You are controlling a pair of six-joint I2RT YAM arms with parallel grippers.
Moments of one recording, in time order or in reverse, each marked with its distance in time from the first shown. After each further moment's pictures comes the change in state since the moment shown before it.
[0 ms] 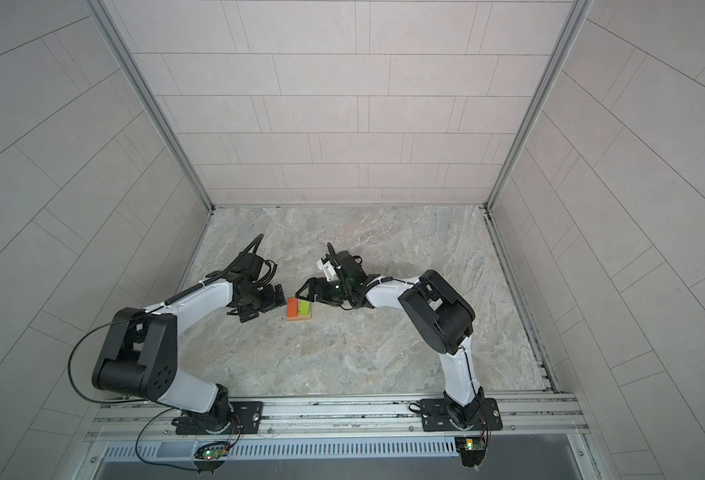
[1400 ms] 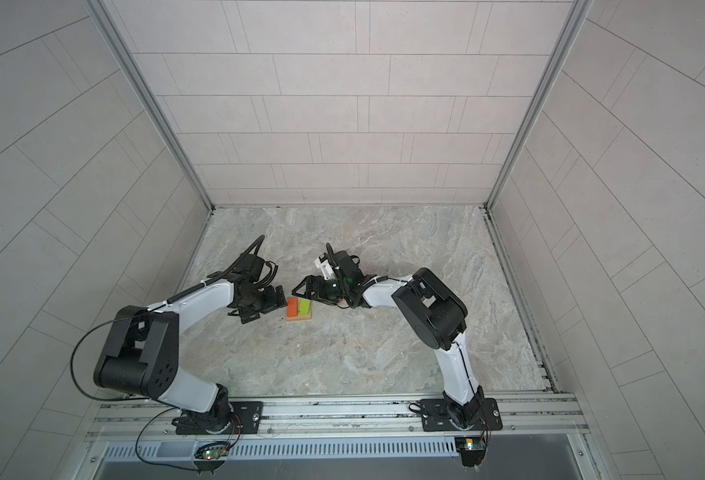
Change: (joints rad) left arm -0.005 0.014 -0.007 0.011 0.010 0.000; right arm 0.001 0.055 0.024 0.086 -0.021 0.055
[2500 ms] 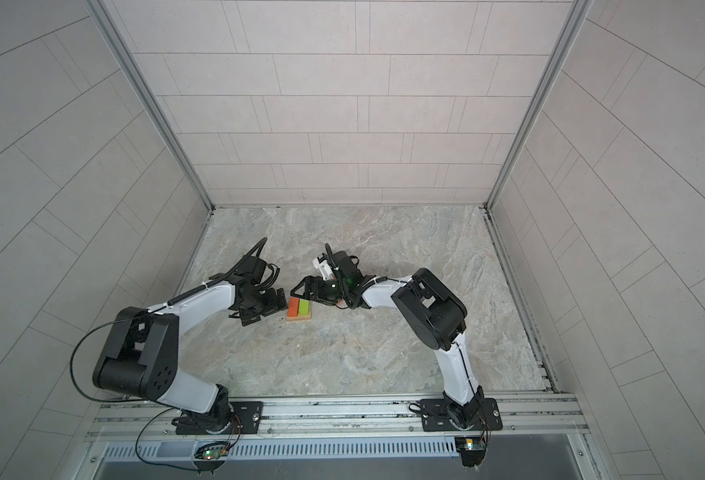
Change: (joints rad) left arm -0.021 -0.012 -0.017 -0.008 -0.011 -0.008; right arm 0.009 0.000 -0.001 0.020 -0.011 0.000
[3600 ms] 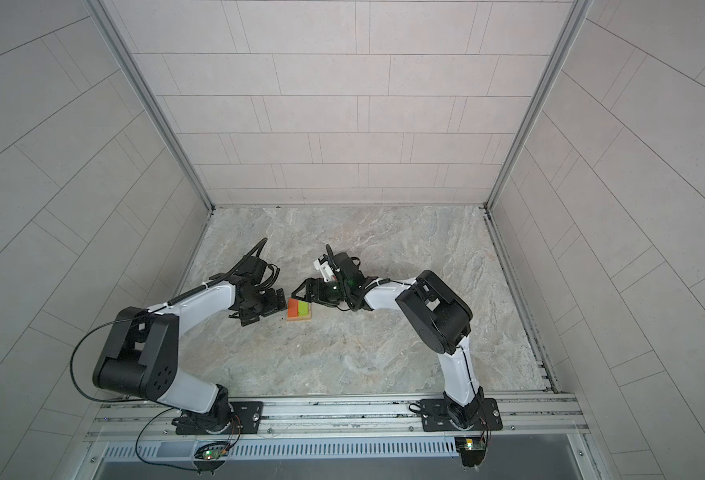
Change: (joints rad) left arm -0.001 0.000 0.002 -0.004 -0.019 -0.002; right arm 0.006 -0.047 -0.037 -0.028 0.015 -0.018
